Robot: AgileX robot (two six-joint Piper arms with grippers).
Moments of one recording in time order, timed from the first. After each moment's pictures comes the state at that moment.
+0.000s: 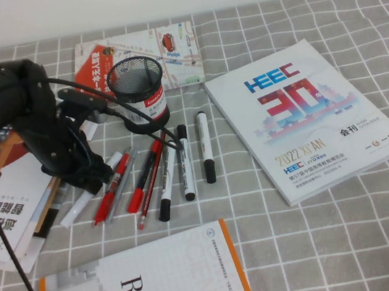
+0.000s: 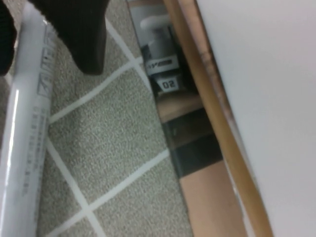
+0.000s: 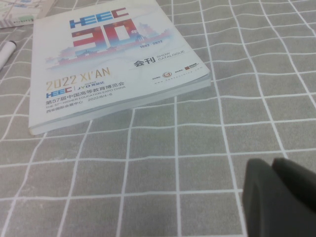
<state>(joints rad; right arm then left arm) 0.05 -0.02 0.03 0.14 0.41 0.03 -0.24 2.05 -1.54 -0.03 1.00 0.50</state>
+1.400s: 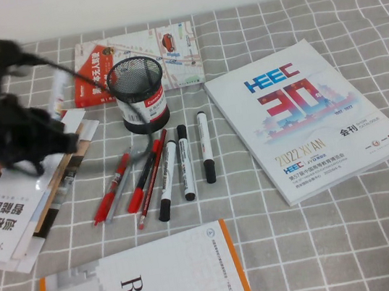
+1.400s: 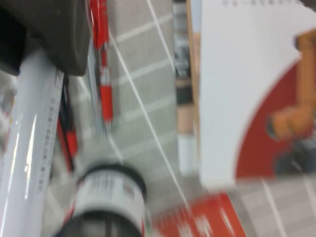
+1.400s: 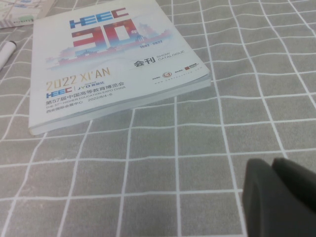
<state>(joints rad) 0.05 -0.02 0.03 0.14 0.41 0.03 -0.24 1.36 -1.07 -0.21 0.59 0.40</state>
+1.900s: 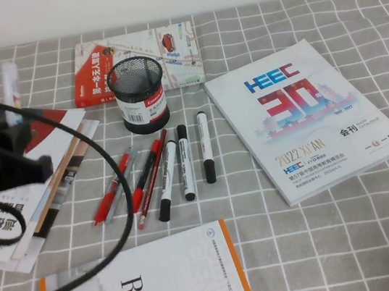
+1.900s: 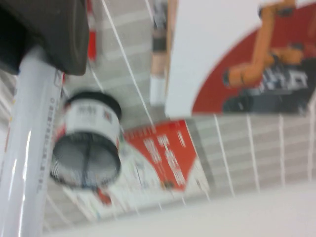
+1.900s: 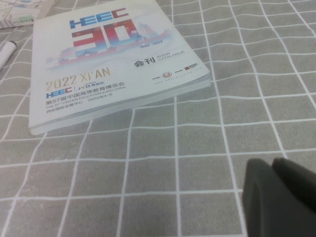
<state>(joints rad) 0.05 -0.02 0.03 0.14 0.41 0.03 -0.24 1.06 -0.73 -0.31 0.19 0.44</state>
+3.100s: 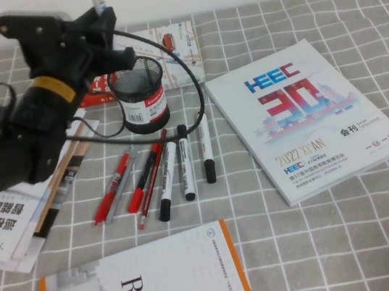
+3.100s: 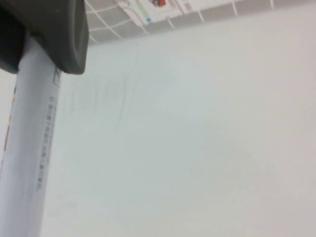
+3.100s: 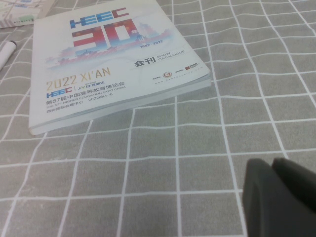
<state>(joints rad) 0.05 -0.02 0.03 0.14 0.41 0.03 -0.30 1.86 -1.11 0.28 -0.78 -0.23</state>
